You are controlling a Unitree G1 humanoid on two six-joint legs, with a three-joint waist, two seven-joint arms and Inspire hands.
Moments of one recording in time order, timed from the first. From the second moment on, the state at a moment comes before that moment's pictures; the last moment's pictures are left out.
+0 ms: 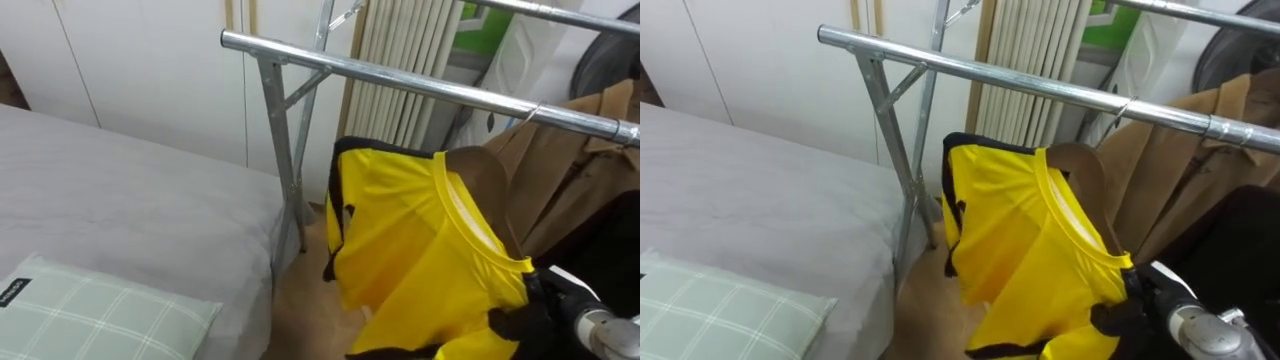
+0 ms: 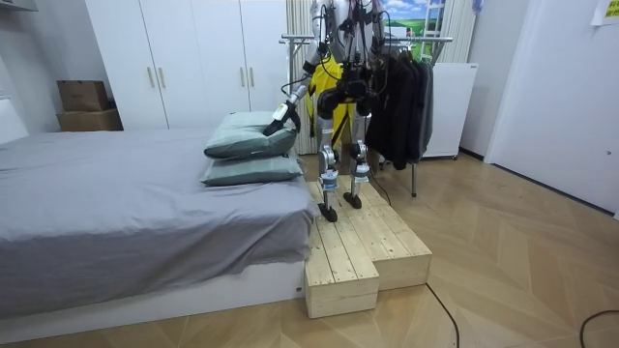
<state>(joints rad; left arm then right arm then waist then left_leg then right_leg) 0.29 0.26 0.31 0.83 0.23 0.32 0.32 -0.40 -0.50 -0.08 0.96 -0.24 0.03 0.30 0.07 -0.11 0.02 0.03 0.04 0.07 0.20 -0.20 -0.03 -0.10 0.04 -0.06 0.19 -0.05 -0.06</state>
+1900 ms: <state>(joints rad) 0.31 0.28 0.30 0.98 0.23 0.29 0.27 -0.39 -0.52 -0.08 0.67 -0.28 0.07 0.25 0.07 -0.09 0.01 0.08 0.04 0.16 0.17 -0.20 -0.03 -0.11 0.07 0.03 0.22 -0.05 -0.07</state>
